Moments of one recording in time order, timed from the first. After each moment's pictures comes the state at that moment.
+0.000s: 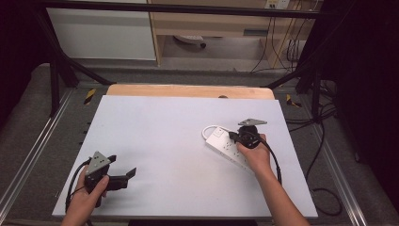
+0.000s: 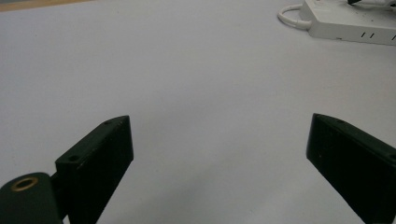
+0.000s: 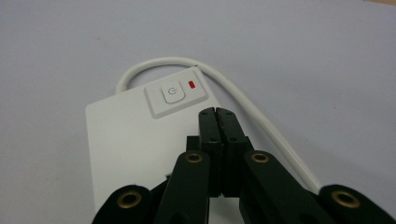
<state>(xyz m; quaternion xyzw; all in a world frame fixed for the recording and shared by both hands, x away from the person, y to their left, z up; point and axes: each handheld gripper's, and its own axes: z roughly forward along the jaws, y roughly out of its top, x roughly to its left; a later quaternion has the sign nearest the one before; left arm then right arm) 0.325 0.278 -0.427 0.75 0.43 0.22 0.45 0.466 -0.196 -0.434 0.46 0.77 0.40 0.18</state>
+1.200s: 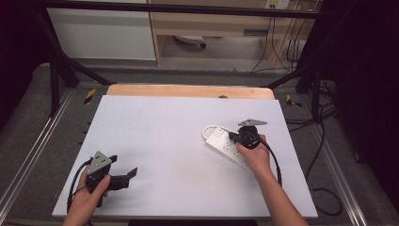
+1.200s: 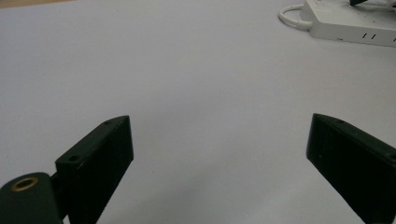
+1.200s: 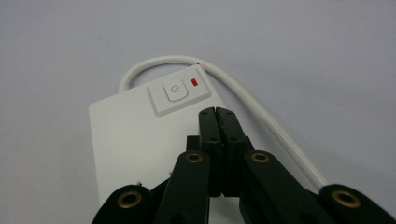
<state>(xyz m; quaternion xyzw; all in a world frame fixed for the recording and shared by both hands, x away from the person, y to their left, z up) 0.325 0.275 -0.427 0.75 0.43 0.22 0.44 0.464 -0.195 -0.435 0.47 0.77 0.40 0.18</state>
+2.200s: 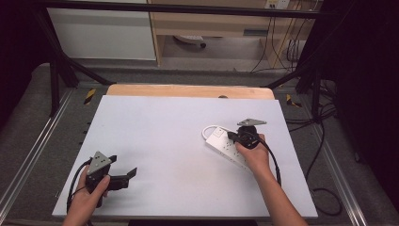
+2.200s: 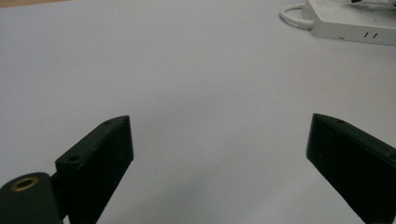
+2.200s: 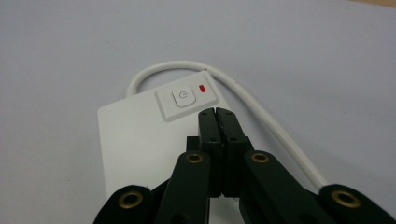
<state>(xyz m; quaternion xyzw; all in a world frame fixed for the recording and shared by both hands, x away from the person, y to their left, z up) 0.325 0.276 -0.427 0.75 0.44 0.22 0.44 0.464 -0.193 -0.432 0.45 0.77 0.41 0.18</state>
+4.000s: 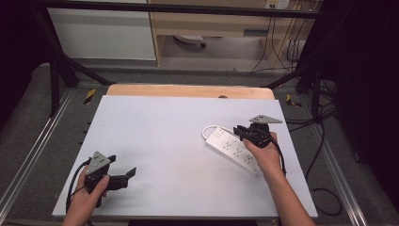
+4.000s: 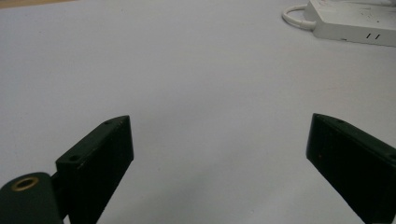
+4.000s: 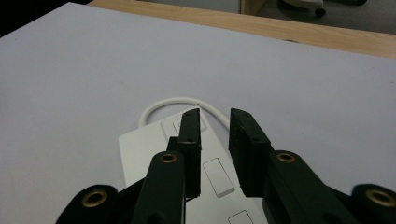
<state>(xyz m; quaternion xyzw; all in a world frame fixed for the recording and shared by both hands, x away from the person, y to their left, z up) 0.324 0.278 -0.428 0.75 0.44 0.22 0.44 0.446 -0.215 -0.396 0.46 0.74 0.46 0.19</state>
